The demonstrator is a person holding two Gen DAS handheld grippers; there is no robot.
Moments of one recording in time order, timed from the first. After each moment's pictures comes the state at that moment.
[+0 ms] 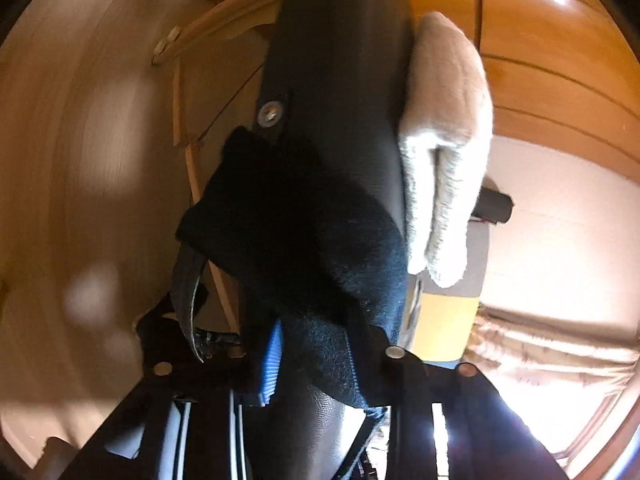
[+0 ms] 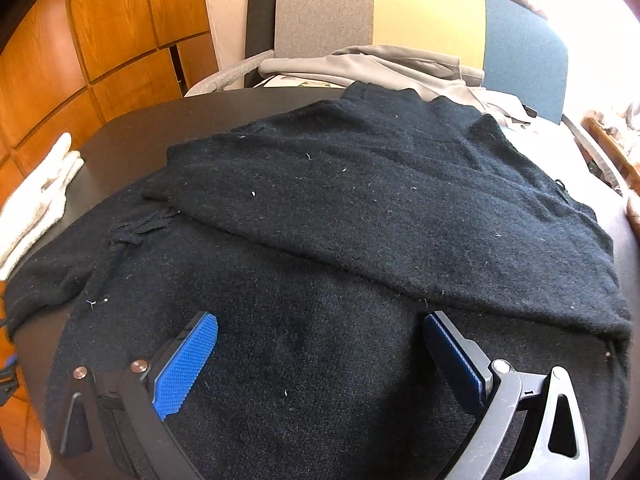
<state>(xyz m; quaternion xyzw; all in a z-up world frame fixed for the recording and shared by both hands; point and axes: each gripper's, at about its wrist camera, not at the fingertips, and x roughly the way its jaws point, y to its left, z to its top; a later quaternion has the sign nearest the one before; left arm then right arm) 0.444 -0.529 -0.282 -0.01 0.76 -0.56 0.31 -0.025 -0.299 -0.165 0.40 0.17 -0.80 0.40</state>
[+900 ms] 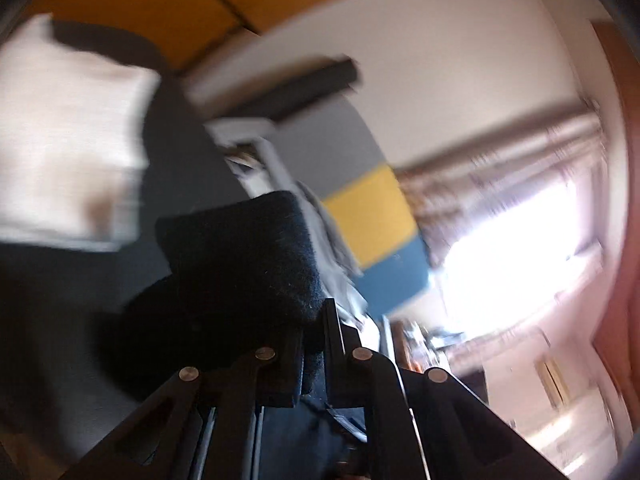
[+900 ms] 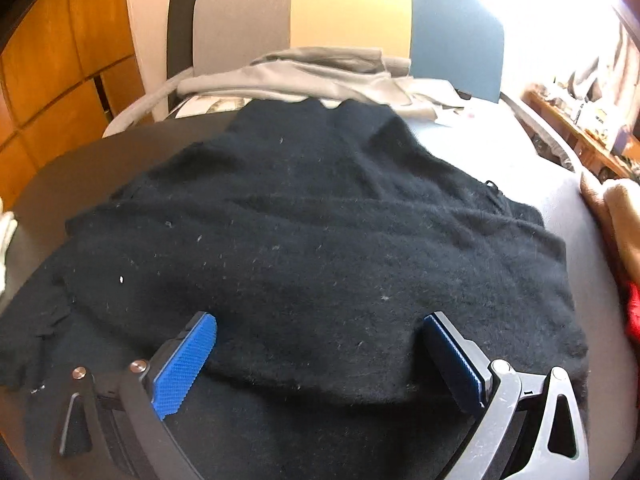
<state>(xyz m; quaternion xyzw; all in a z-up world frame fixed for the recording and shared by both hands) 0.207 -0.549 -0.065 0.08 0.53 -0.83 0.15 -0.098 -0.291 -0.156 0.41 0.15 -0.85 0.29</state>
